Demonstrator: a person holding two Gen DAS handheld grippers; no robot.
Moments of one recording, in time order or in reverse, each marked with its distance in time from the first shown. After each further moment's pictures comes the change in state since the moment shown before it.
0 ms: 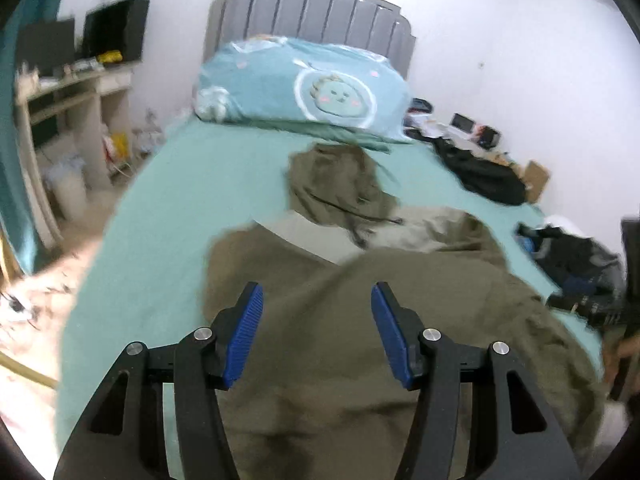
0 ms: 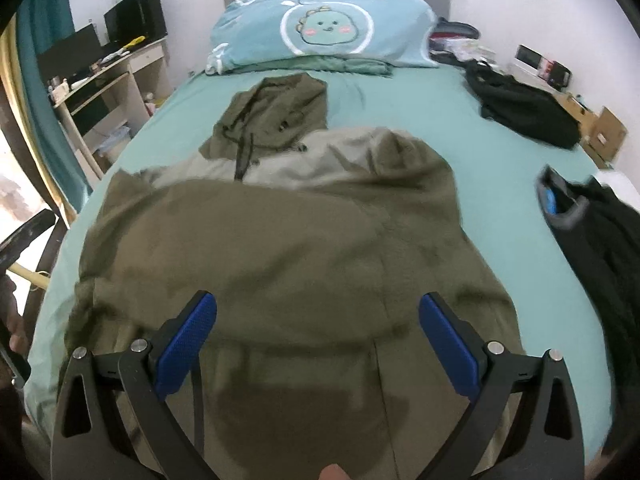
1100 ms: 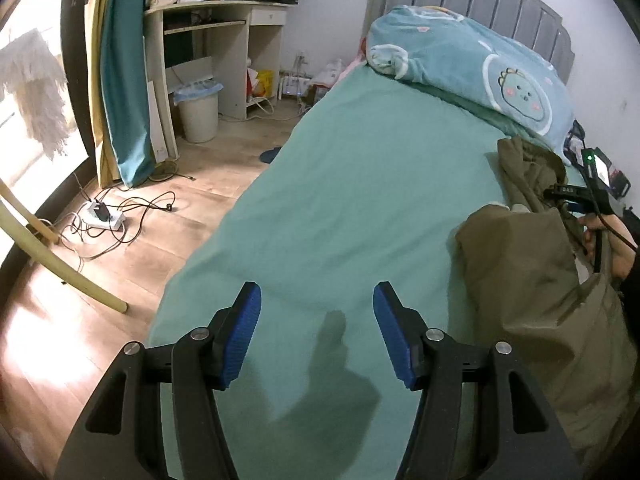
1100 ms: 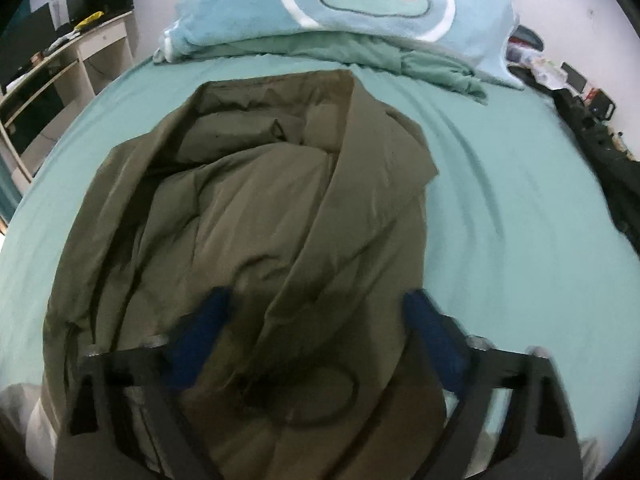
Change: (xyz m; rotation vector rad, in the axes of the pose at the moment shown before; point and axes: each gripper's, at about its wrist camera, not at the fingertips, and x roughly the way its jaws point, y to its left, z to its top) left arm 0.064 0.169 -0.034 -0.307 0.110 0.395; right arm 0.340 0.040 0.231 -0.050 0.089 -0.042
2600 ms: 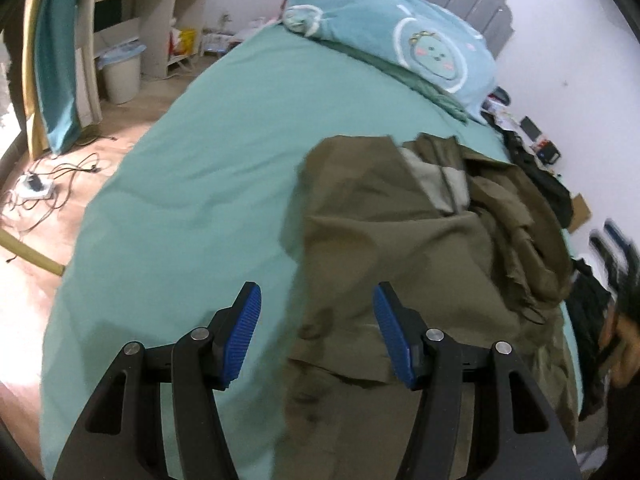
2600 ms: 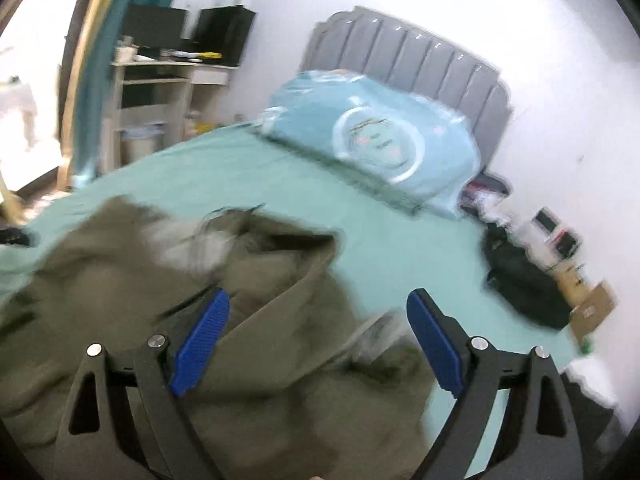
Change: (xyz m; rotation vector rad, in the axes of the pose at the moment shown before) left arm -0.067 -0.051 -0.031 0.031 0.185 -0.289; right arm -0.325 -0.013 -0.202 -0.366 -0.430 -0.107
